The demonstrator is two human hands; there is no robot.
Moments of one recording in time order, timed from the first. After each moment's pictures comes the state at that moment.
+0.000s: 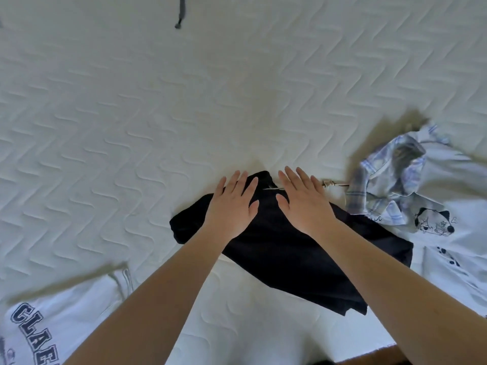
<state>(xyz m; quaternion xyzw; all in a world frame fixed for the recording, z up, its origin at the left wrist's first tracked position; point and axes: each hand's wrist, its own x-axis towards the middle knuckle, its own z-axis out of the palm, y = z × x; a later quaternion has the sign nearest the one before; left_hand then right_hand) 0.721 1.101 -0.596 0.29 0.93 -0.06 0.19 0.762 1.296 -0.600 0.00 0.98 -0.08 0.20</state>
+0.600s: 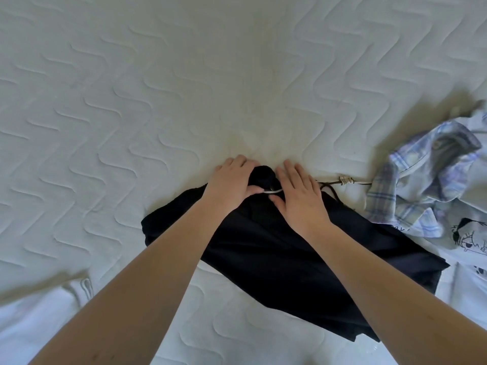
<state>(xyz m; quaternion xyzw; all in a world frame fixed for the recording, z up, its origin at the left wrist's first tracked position) 0.662 1.120 -0.698 0.25 0.93 0.12 0.24 0.750 1.292 -0.703 0.02 0.97 -0.14 0.19</state>
